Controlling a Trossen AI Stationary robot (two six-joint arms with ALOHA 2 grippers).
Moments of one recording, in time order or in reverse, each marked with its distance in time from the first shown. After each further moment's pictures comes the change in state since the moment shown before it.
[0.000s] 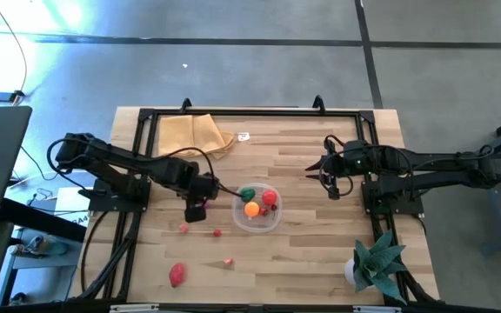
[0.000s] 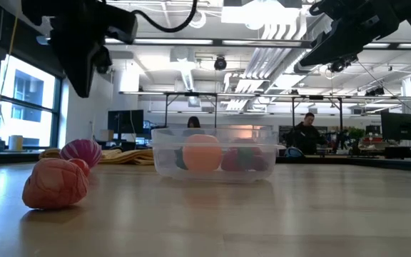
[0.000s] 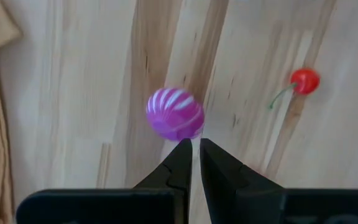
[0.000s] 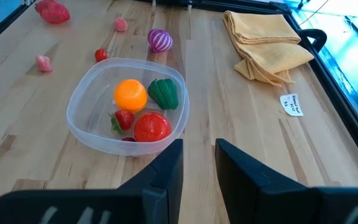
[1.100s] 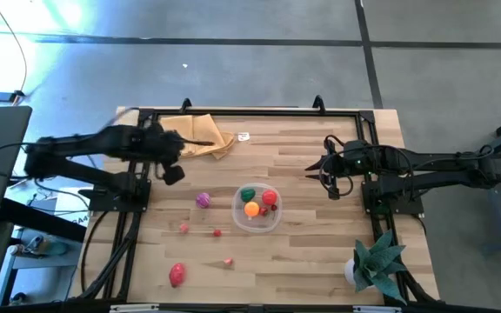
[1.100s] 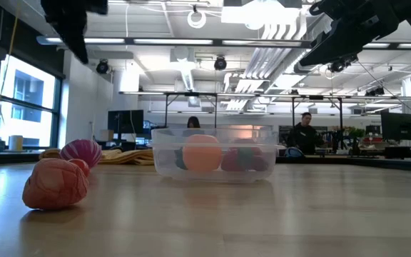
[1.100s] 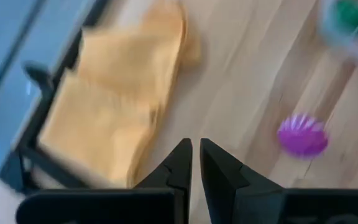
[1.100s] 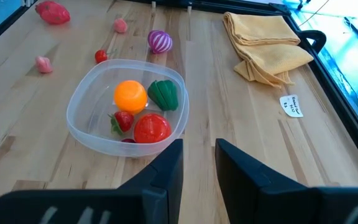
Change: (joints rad) left arm 0.265 -0.403 -0.004 -0.177 -0.256 0.086; right arm 0.000 0.000 0.000 0.005 0.000 0.000
